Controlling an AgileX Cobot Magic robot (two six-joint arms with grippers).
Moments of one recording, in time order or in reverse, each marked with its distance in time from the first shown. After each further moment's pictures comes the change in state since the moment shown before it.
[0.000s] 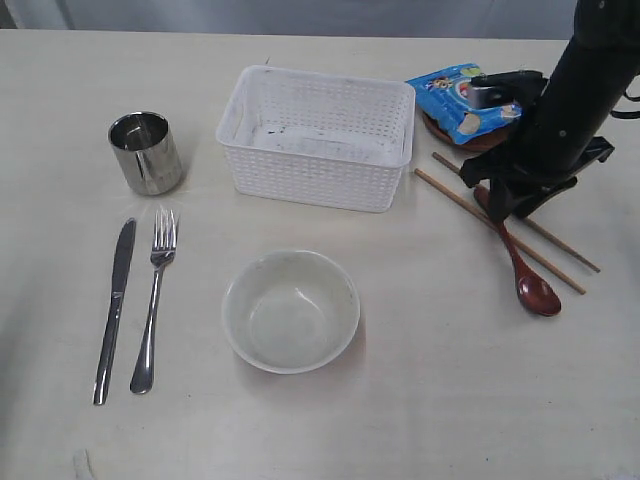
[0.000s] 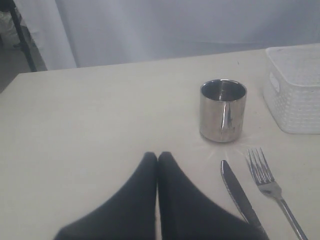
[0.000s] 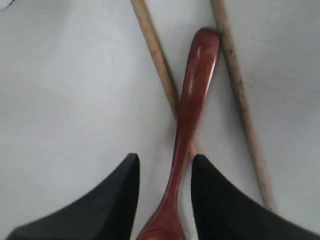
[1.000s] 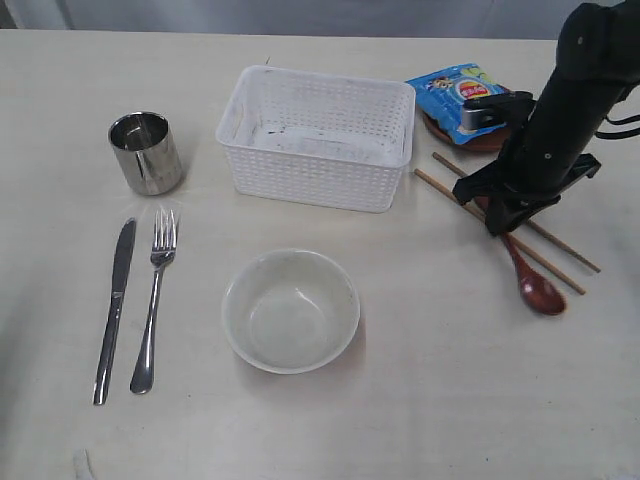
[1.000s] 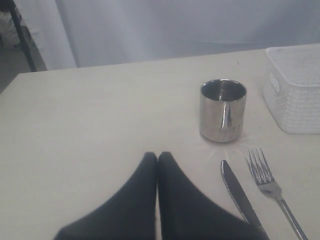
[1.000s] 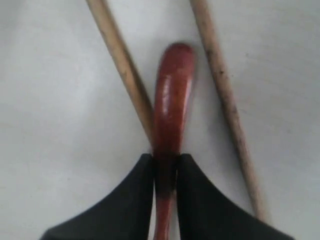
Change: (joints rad) left arm 0.000 0.000 0.000 0.000 0.000 0.000; right arm 0.000 0.074 0.024 -0.020 -0.110 0.008
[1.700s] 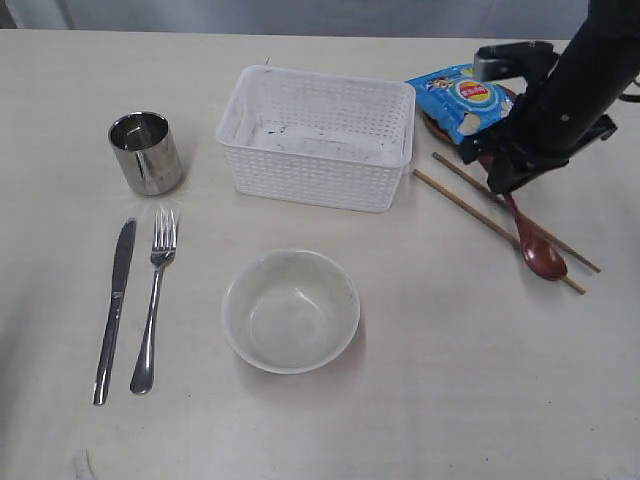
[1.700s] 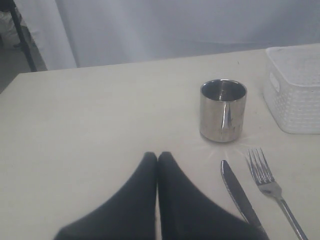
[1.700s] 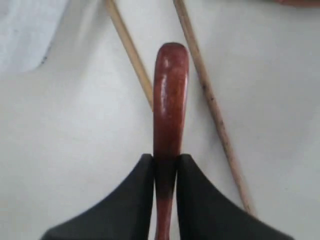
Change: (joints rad) left arm 0.000 0.000 0.000 0.000 0.000 0.000; right arm 0.000 -0.160 0.002 0.048 -0.006 0.004
